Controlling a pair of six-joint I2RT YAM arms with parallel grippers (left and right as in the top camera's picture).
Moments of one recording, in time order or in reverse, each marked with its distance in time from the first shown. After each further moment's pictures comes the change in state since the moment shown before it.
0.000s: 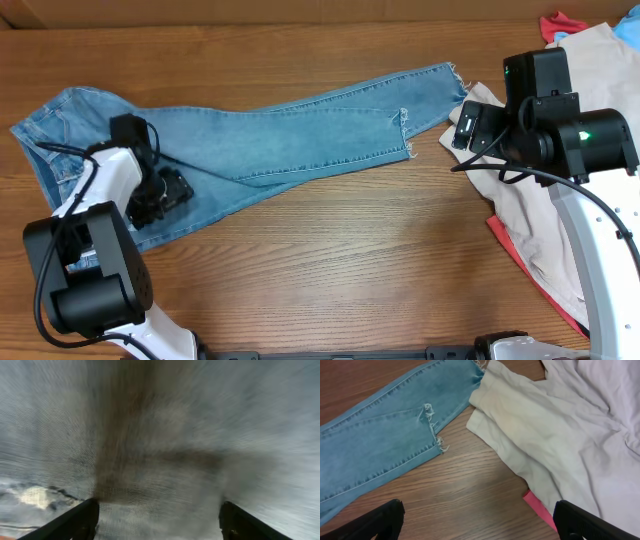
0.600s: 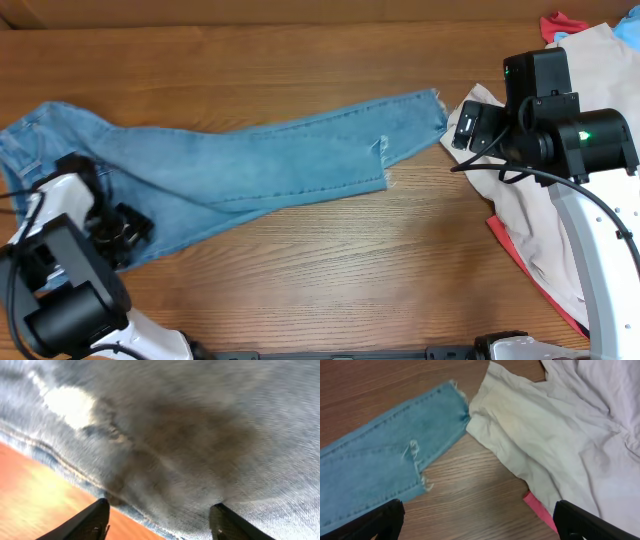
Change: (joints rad) left arm 0.304 -0.016 -0.043 -0.150 -0.001 -0.114; right arm 0.000 0.000 0.000 0.008 0.000 -0.004
